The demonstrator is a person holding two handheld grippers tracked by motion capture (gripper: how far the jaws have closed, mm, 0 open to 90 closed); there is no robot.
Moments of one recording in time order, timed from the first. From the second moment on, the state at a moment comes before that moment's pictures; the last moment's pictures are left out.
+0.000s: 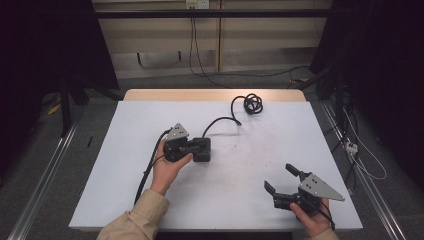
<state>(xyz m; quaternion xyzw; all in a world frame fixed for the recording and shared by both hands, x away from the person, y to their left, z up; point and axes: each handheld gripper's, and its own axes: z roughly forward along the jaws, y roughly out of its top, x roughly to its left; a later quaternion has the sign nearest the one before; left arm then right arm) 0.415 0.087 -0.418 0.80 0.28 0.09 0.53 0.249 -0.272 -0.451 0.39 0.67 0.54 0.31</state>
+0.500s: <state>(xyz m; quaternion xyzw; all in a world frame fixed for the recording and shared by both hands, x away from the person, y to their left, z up) 0.417 0.088 -0.421 0.80 0.29 0.09 0.51 0.249 -0.271 -0.451 0.39 0.67 0.54 0.31</state>
